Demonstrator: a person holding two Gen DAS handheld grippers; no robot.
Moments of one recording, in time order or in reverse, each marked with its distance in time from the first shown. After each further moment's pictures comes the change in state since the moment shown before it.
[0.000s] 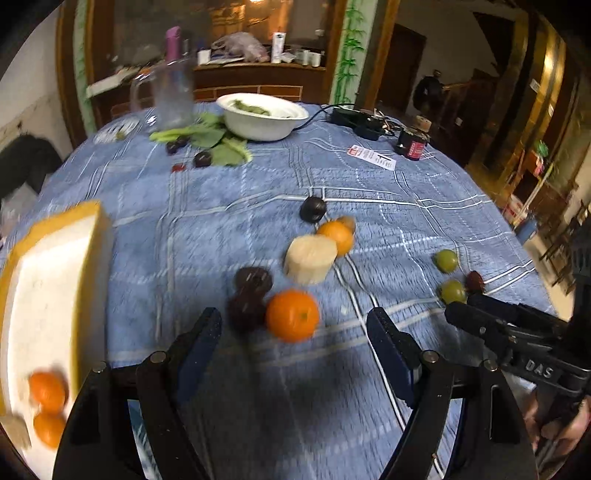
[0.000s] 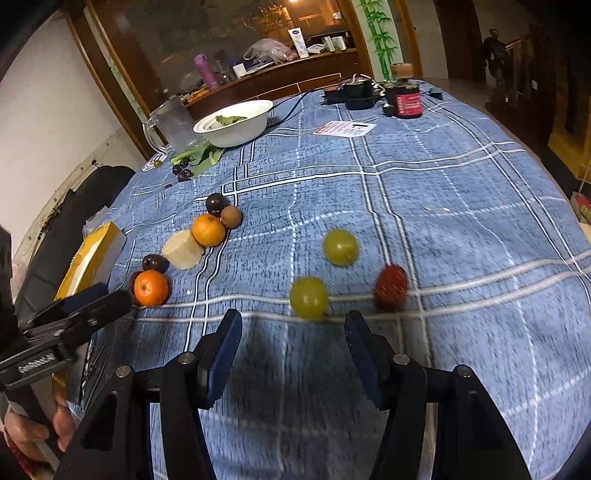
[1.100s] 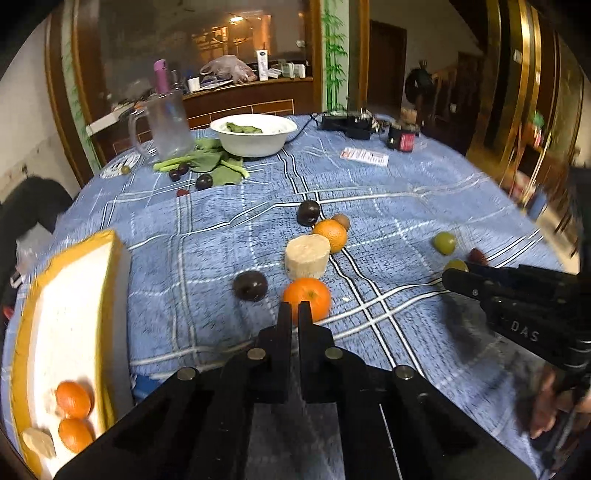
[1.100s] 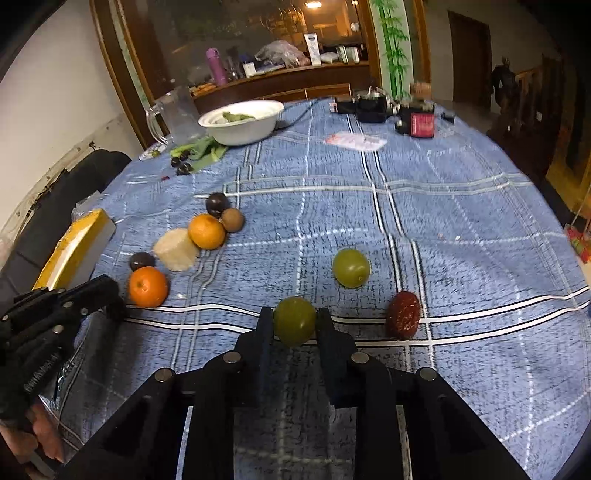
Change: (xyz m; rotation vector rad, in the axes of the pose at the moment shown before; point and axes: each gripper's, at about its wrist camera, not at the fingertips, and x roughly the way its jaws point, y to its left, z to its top) left arm -0.029 -0.009 -0.017 0.090 -0.059 0.043; right arm 0.003 0.017 0.002 -0.105 -0.045 -0.066
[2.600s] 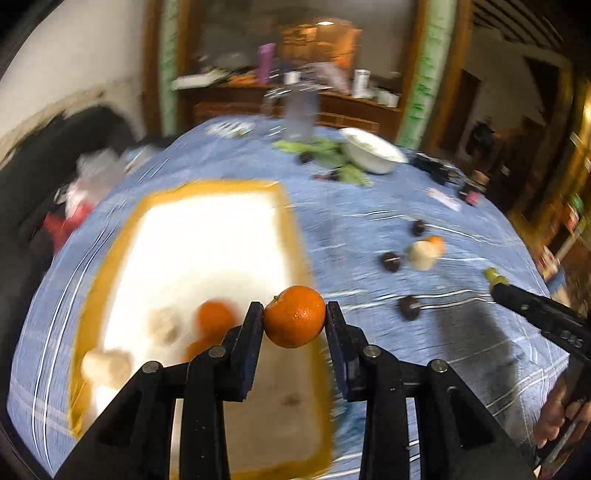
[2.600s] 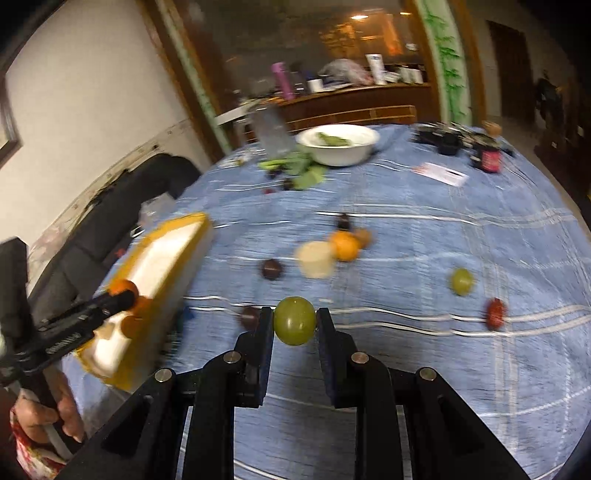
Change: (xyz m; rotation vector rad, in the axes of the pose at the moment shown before) left arm -0.078 0.132 -0.056 -0.327 -0.018 0.110; right arm -0.044 0.094 0.001 -0.076 -0.038 0.232
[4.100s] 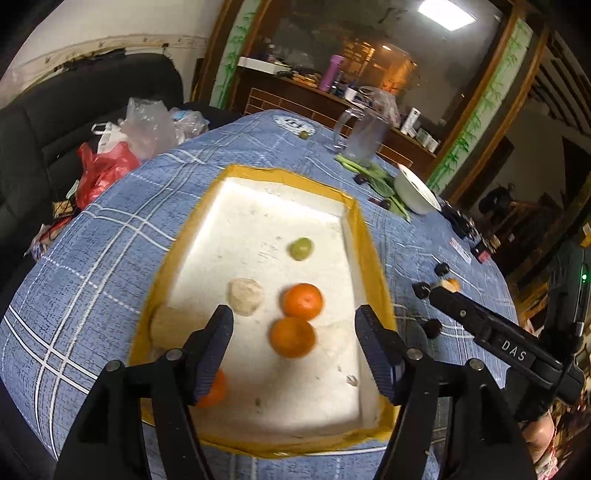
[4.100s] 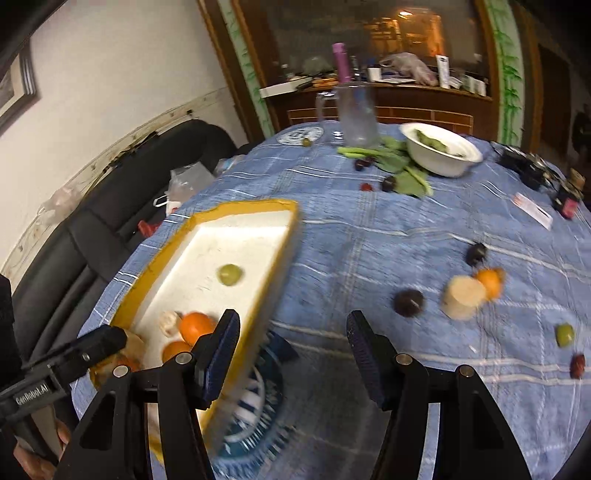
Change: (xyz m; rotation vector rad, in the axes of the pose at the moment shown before) left arm -0.032 0.077 -0.013 -0.251 -0.031 -0.051; right arm 0.075 0.105 0.024 -0.106 0.068 0.024
